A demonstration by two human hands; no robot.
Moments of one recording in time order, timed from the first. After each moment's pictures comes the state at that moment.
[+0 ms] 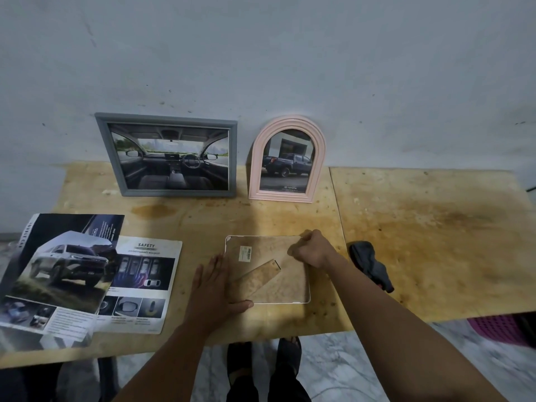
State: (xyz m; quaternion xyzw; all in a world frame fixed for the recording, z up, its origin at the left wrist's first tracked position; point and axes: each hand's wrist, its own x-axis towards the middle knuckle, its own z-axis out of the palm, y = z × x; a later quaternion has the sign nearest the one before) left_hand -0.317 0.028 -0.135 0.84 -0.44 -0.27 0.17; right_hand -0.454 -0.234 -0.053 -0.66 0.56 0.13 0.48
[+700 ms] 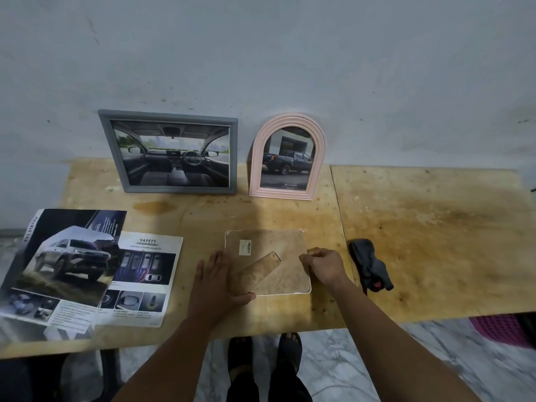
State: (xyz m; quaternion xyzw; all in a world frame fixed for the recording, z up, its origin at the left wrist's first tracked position) left_hand -0.324 0.020 -0.126 0.86 -0.41 -0.27 0.14; right_hand -0.498 -0.208 -0.077 -0.56 0.64 -0.02 0.52
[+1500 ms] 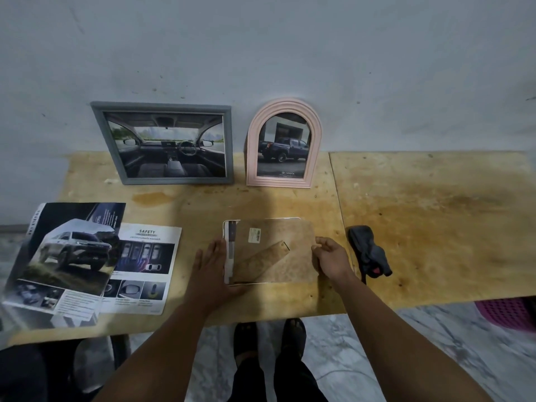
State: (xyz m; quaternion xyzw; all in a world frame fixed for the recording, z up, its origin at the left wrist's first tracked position) left_hand -0.317 0.022 -0.129 0.84 -0.46 -0.27 0.11; right_hand -0.529 -0.208 -0.086 -0.51 0.62 -0.09 0.59
